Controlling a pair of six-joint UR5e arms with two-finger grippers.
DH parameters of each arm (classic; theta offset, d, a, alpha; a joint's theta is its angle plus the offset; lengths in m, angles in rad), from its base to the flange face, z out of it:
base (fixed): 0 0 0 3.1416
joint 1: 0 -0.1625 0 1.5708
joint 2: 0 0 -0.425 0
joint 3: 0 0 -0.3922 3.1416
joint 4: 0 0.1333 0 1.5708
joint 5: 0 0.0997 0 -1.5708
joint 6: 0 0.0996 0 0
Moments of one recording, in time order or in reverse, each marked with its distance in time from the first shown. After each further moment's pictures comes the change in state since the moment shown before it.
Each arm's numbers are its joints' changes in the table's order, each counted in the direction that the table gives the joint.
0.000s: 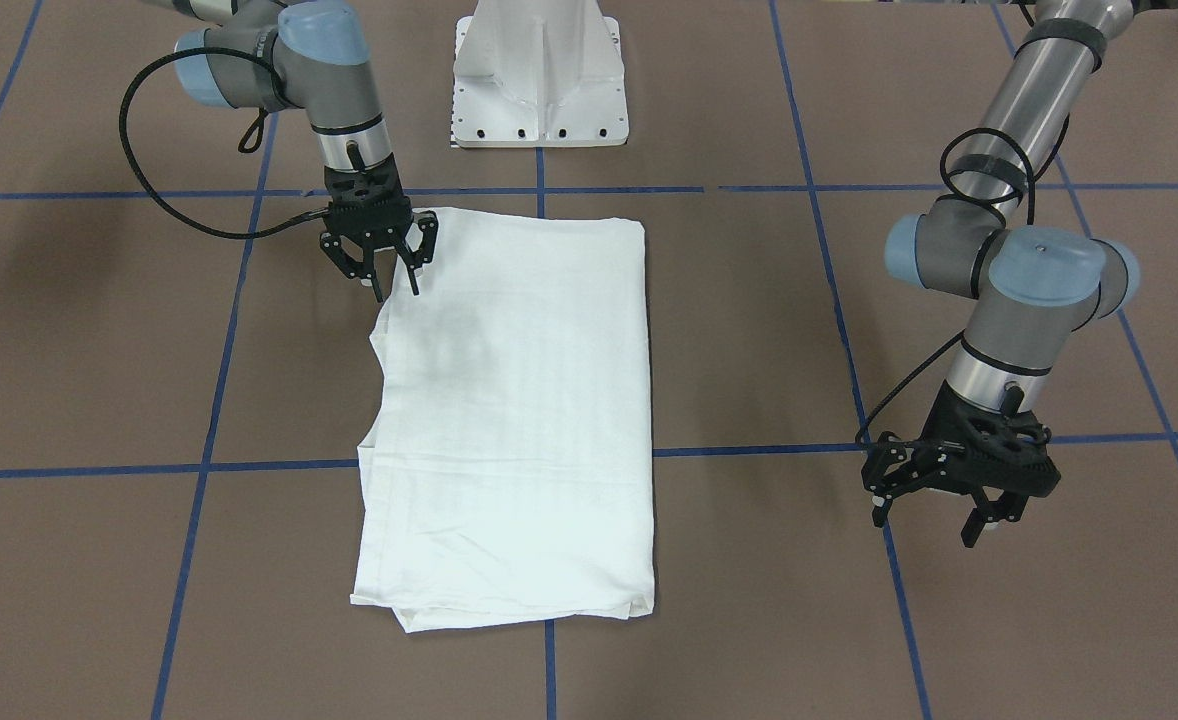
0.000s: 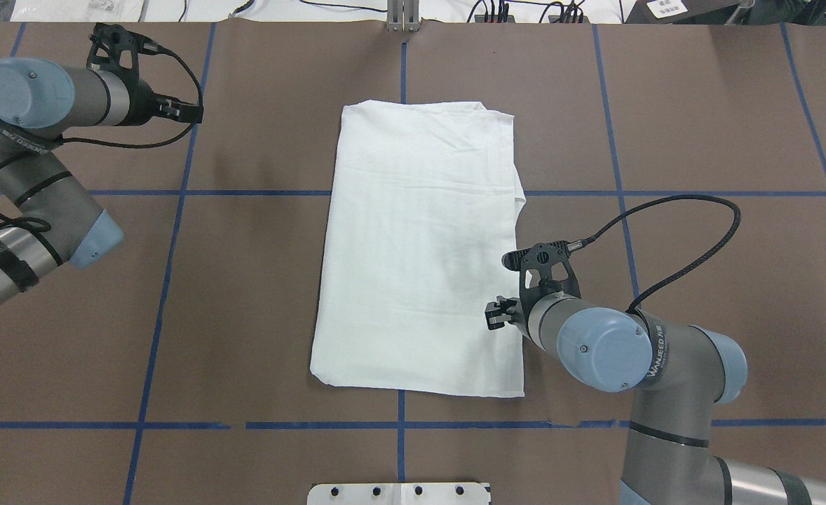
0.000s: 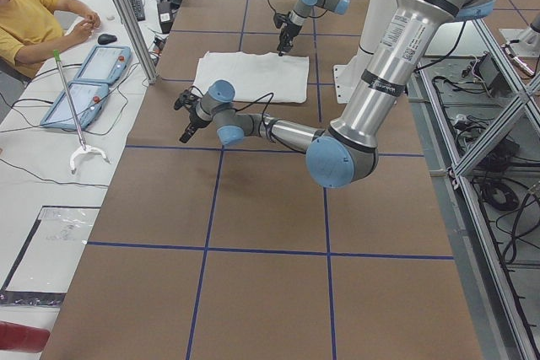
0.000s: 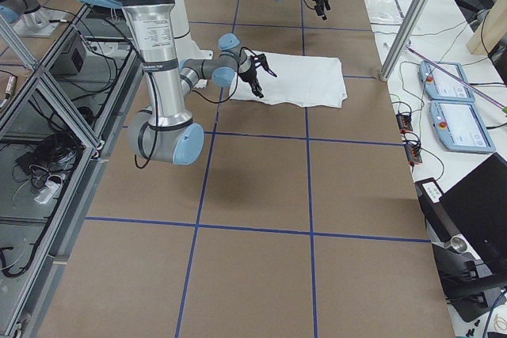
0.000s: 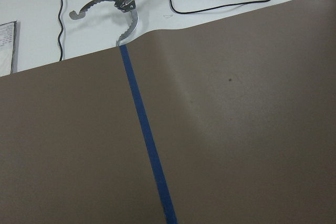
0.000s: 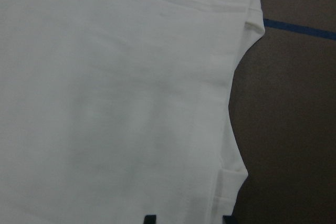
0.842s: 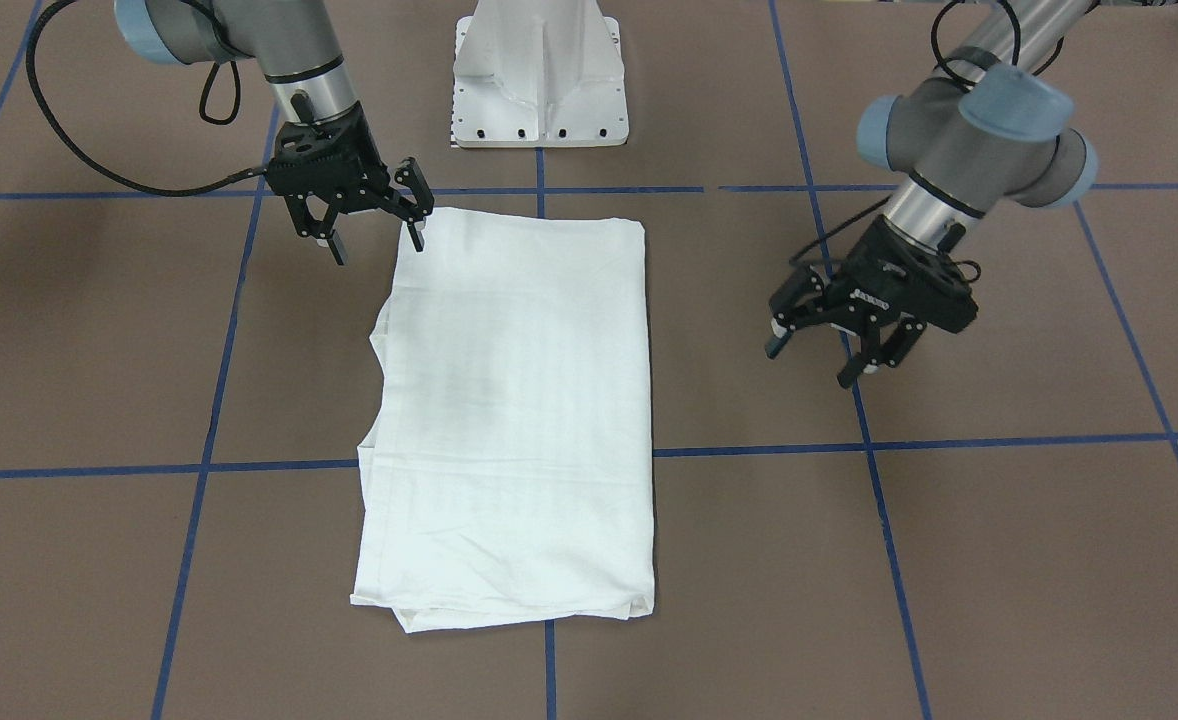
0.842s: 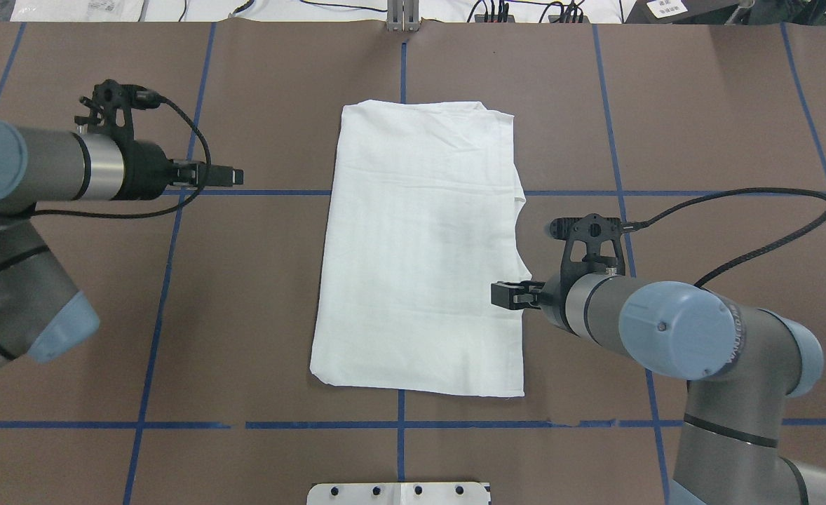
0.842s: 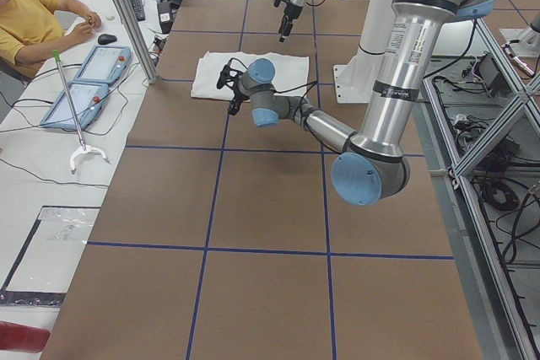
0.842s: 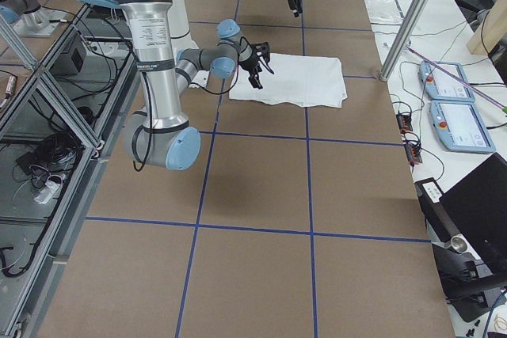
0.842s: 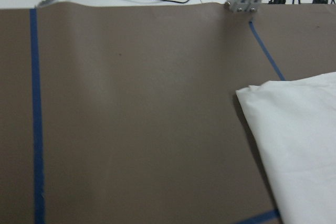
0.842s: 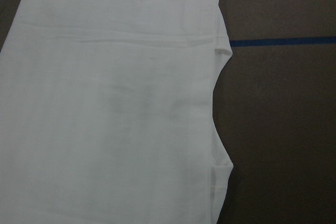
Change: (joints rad) left arm -0.182 -0.251 0.517 0.019 -0.135 -0.394; right arm -0.032 0.113 -0.217 -0.016 0.083 0.210
